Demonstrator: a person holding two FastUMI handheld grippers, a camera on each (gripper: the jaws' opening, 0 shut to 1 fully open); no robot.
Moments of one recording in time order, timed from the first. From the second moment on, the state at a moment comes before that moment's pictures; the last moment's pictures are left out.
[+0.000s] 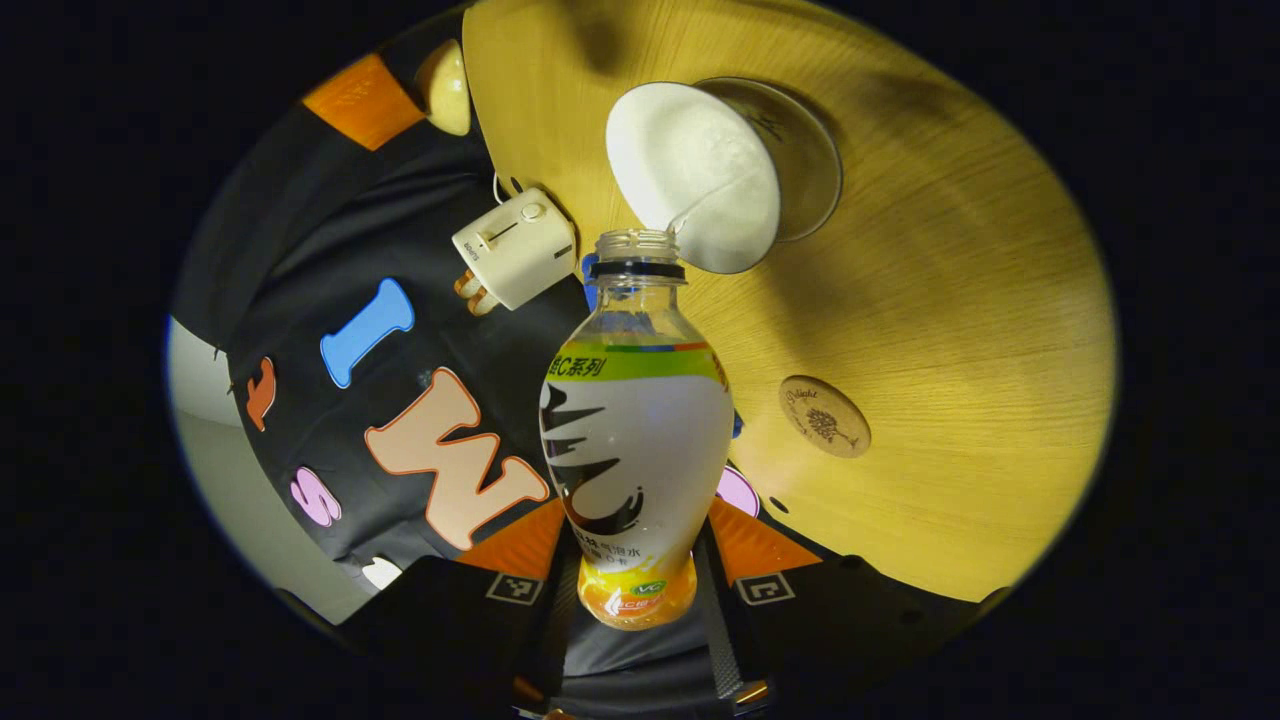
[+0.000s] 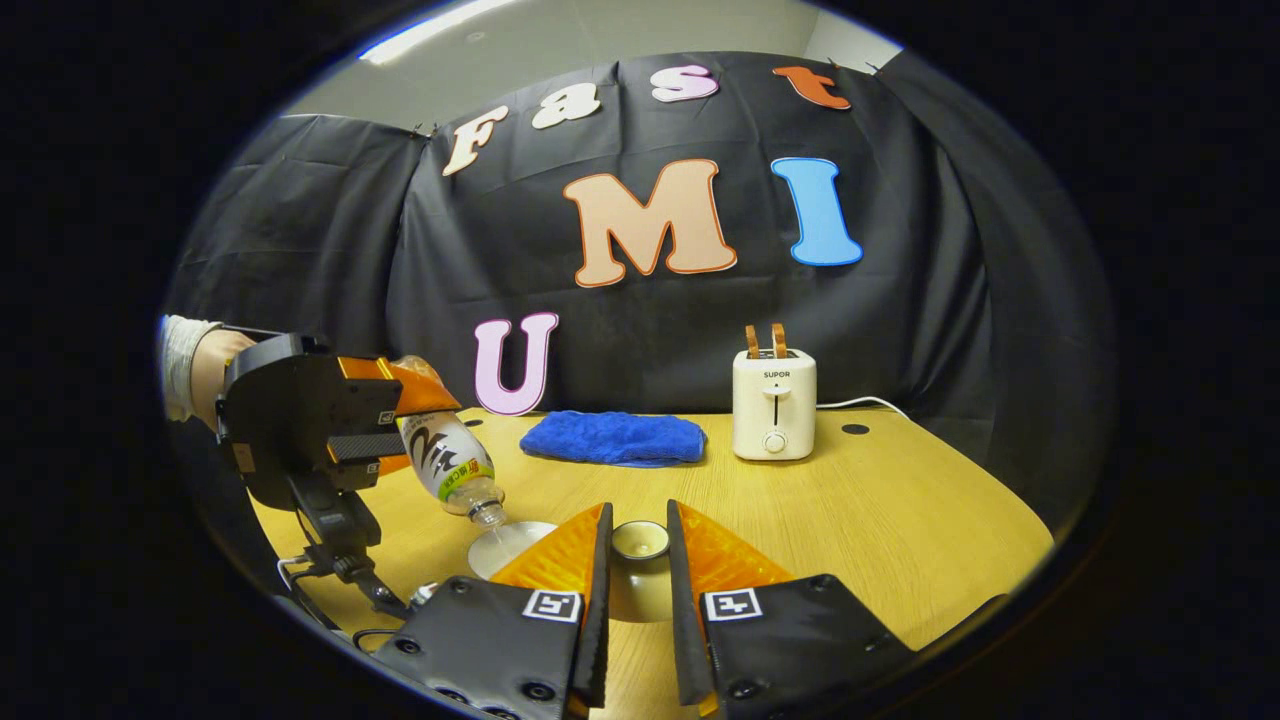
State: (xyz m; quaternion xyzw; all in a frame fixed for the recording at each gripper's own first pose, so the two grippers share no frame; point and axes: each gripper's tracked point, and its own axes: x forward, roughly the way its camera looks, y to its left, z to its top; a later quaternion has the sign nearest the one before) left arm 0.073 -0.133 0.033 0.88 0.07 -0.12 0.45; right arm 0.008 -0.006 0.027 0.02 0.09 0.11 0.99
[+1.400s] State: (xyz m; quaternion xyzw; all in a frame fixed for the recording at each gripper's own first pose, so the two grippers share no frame) left arm 0.066 -0.119 0.026 0.25 0.11 -0.17 0.95; right arm 0.006 0.006 0.026 0.02 0.09 0.12 0.99
